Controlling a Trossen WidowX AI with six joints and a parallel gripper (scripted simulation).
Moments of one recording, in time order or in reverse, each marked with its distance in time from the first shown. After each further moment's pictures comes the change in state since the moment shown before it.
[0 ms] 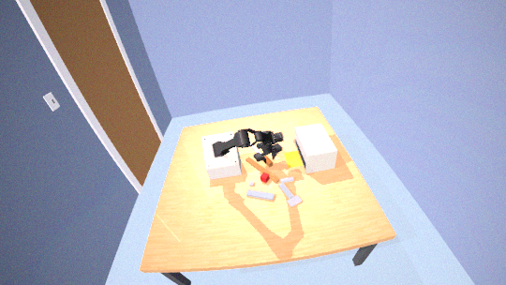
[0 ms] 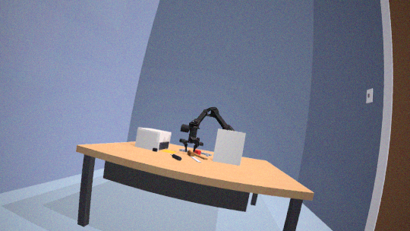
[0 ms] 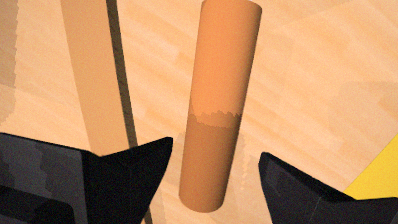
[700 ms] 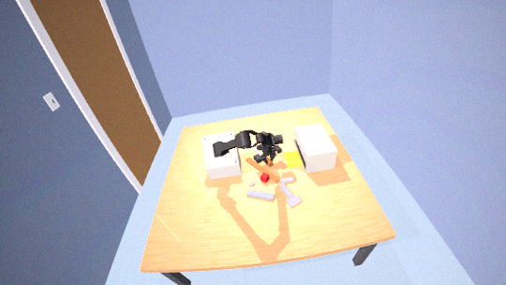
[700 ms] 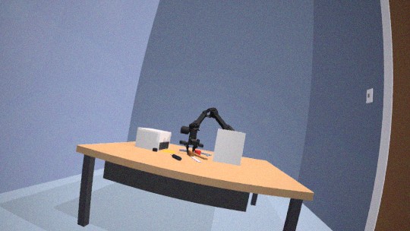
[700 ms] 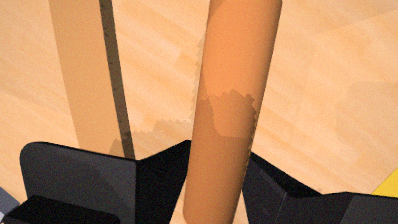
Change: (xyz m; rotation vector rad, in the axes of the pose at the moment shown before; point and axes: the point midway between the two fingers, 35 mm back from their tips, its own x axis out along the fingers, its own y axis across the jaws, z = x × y) arm 0.013 0.003 0.001 -0.005 0.000 0.007
